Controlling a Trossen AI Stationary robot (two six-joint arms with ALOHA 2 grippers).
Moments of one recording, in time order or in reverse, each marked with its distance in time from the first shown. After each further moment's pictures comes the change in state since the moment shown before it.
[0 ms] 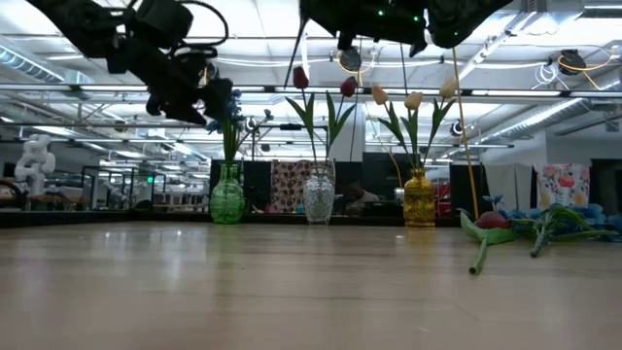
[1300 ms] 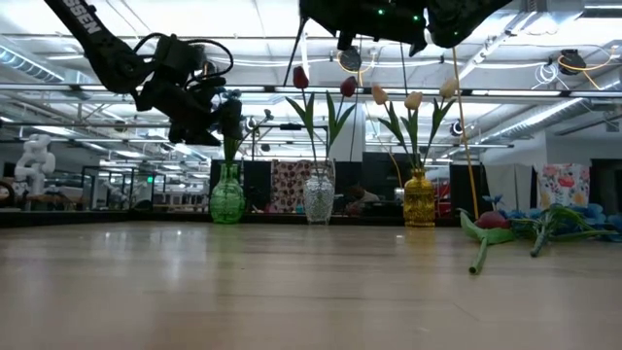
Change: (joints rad) left arm 0.290 0.270 0.033 0.327 0.378 -0.027; right arm 0.002 0.000 0.000 0.003 0.011 0.023
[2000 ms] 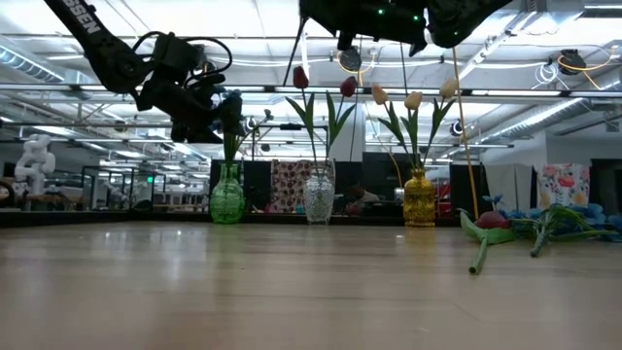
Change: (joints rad) left arm 0.002 0.000 0.000 0.028 0.028 -0.015; right arm 0.000 0.000 0.000 0.004 0.000 0.008
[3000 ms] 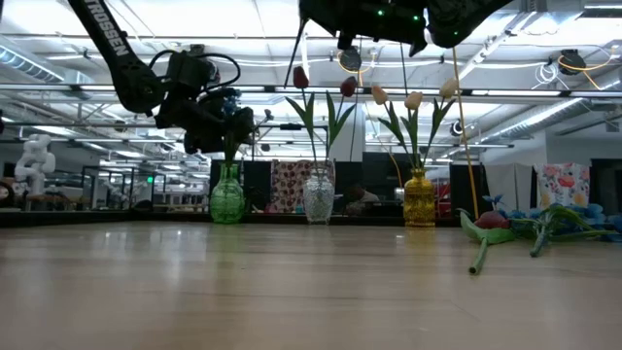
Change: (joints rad) left arm 0.021 0.209 0.061 0.211 -0.018 -0.032; right arm 0.000 0.000 0.000 -0.011 0.000 -0.045
